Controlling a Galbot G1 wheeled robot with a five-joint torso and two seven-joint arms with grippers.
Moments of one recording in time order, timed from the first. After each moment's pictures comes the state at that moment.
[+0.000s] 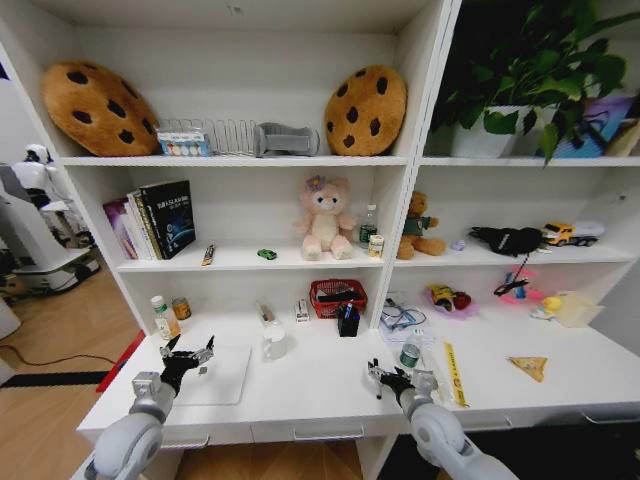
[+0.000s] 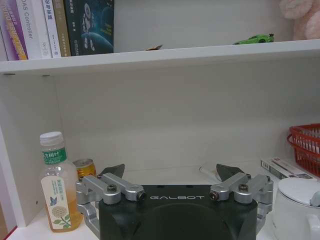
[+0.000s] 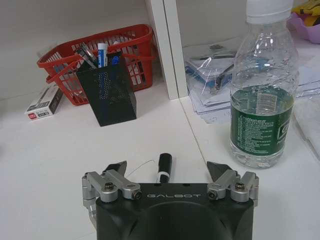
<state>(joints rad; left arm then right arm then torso) 1.50 -0.91 -0.57 -1.97 -0.58 0.11 -0.20 -1.29 0.96 0.22 1.83 0.94 -0.31 0.46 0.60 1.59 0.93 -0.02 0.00</state>
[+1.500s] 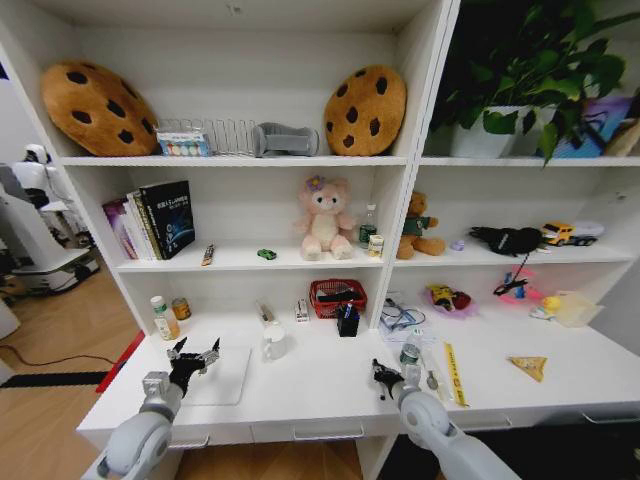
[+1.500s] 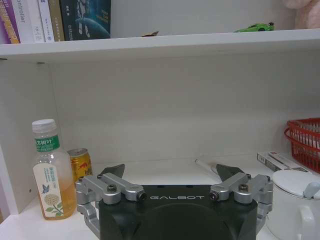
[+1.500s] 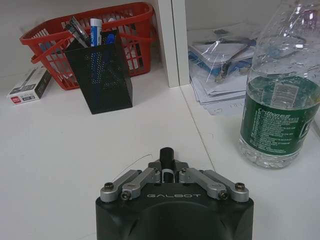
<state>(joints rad) 1.48 -0.93 -0.53 -1.95 -0.58 0.12 -0.22 -1.18 0.97 0.14 1.74 0.95 -0.37 0.50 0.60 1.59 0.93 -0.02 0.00</state>
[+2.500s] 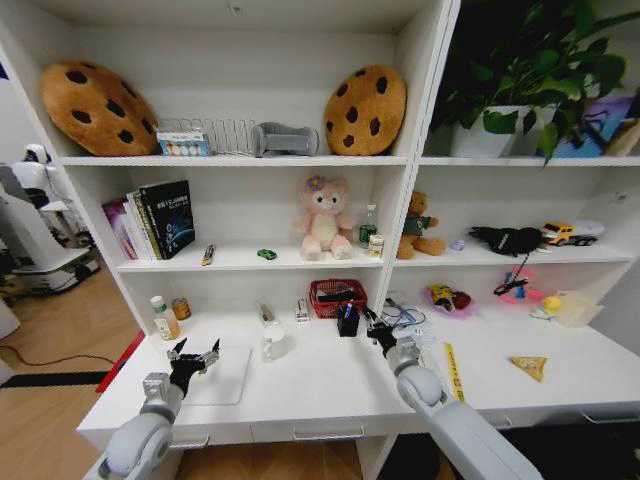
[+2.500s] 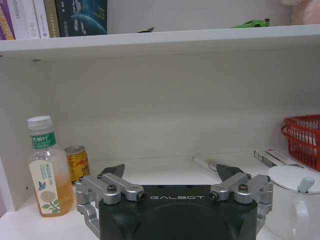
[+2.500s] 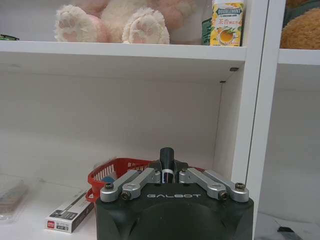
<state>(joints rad) 1.49 -0.93 -0.52 -1.95 -0.57 0.12 -0.22 -0.92 0.99 0.07 1.54 0.51 0.08 0.12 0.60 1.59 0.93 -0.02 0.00</state>
